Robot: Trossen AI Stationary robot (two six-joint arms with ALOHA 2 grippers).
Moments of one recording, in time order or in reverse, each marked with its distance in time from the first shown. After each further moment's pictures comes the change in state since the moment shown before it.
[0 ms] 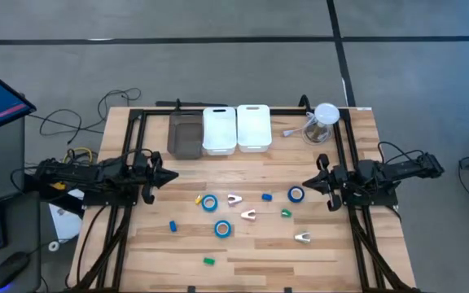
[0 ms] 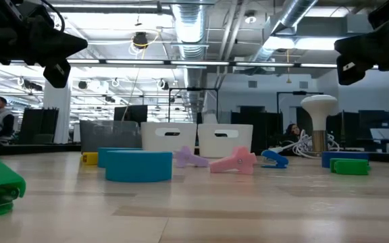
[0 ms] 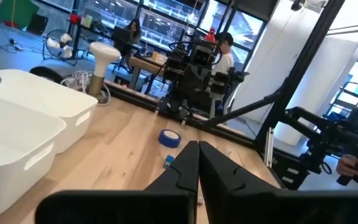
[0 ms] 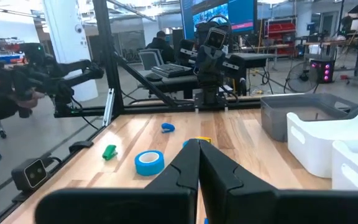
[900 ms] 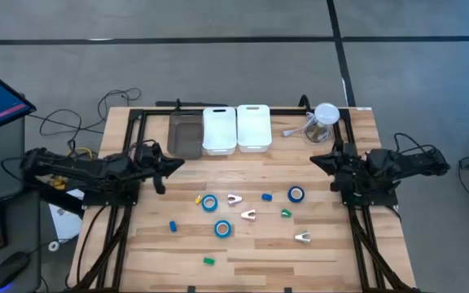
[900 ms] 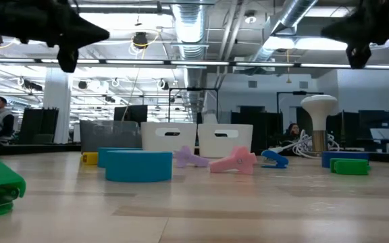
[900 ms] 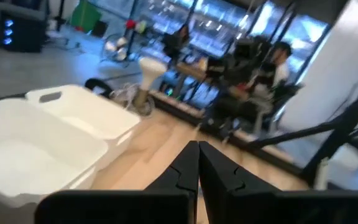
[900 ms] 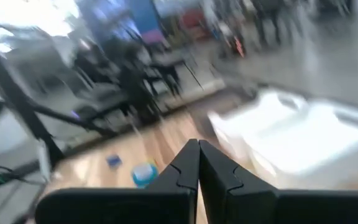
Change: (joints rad) left arm 0.003 0.426 0.202 0.140 -0.215 -0.034; right arm -0.001 0.129 0.333 -0.336 0.364 0.283
